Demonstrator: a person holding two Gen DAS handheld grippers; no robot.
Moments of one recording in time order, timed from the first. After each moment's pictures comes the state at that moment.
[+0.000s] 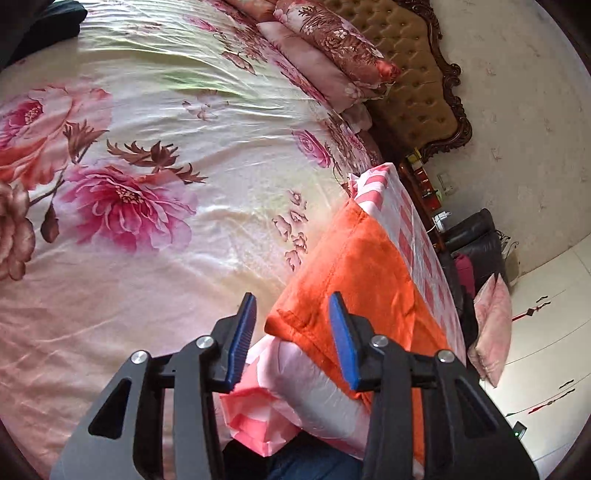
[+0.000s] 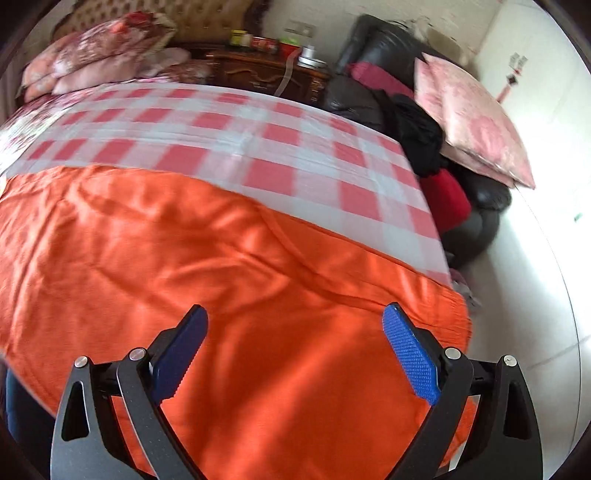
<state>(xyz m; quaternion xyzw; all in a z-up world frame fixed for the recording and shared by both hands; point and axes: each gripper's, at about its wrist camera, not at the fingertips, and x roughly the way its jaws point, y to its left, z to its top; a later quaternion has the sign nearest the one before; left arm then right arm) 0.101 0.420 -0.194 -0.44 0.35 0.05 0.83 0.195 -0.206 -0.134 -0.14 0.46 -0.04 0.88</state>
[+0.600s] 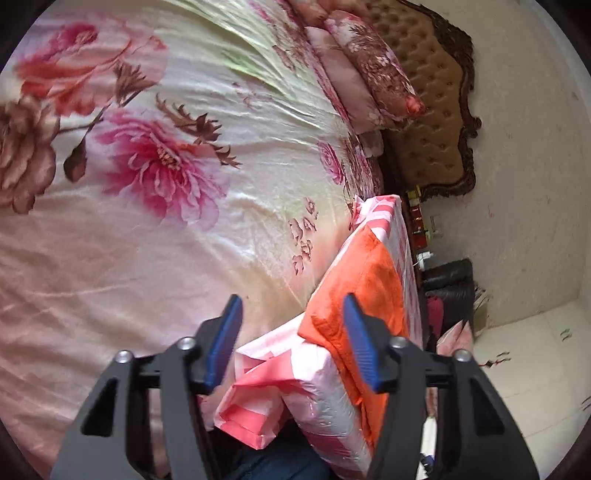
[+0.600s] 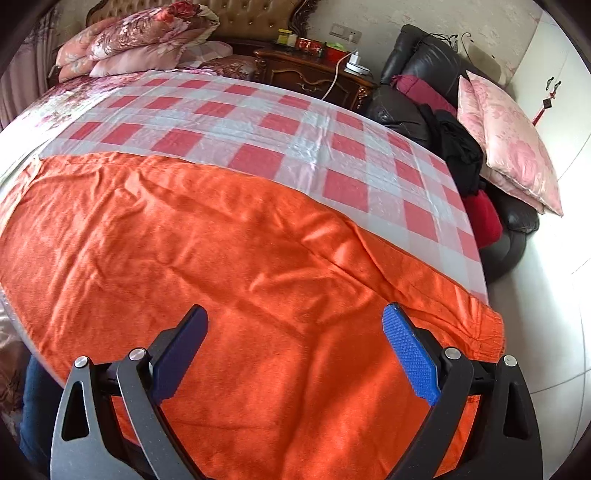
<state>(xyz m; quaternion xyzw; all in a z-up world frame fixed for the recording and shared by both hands) 0.071 0.448 -0.238 -0.57 0.31 0.05 0.76 0.195 -0.160 -0.131 -0.12 0.47 0.02 0.87</state>
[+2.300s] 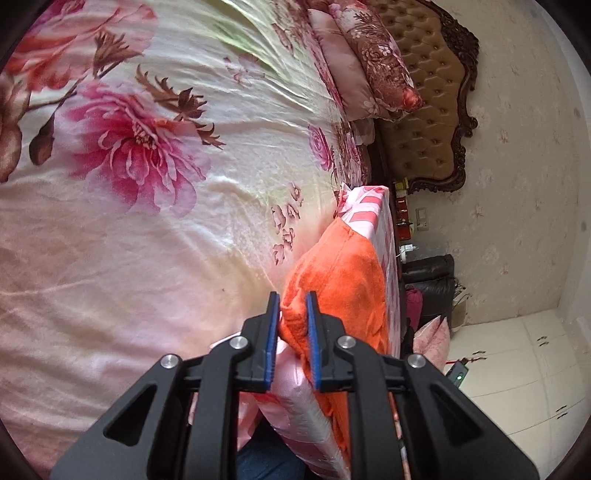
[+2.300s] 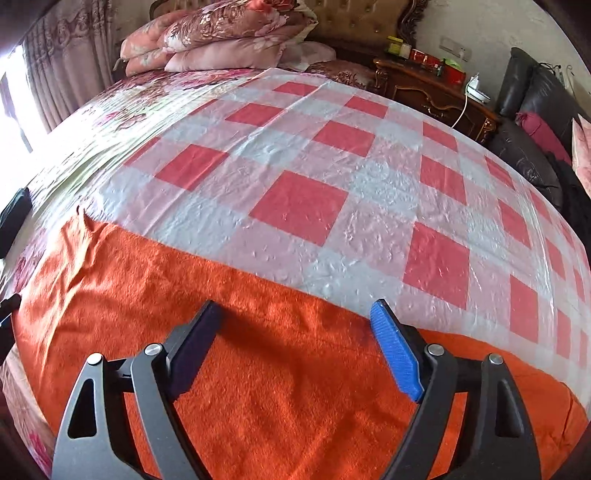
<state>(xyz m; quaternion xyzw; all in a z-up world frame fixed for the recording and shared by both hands) 0.087 0.452 -0.246 -0.61 0.31 0.01 0.73 0.318 0.070 -0.174 -0.12 0.47 0.16 0.86</state>
